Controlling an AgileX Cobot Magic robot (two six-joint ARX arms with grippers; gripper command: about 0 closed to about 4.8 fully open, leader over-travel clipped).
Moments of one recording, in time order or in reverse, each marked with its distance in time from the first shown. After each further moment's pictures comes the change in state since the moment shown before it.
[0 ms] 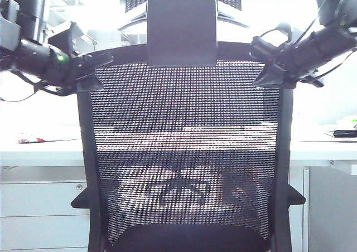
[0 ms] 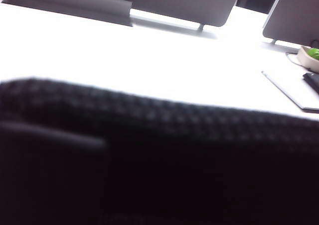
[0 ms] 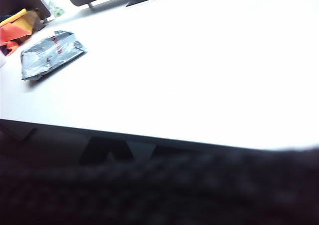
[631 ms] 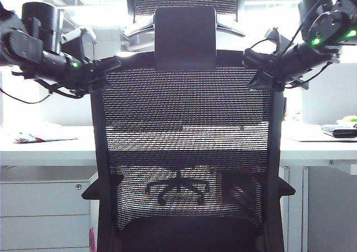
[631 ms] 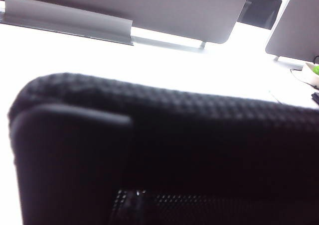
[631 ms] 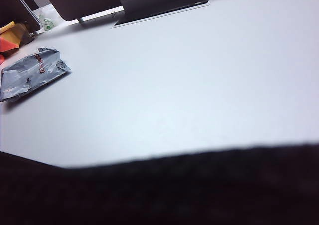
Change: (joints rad) left arm 0.014 0.180 0.208 0.021 0.024 -0.001; right arm -0.026 0.222 0.273 -0.016 -0.017 -0.025
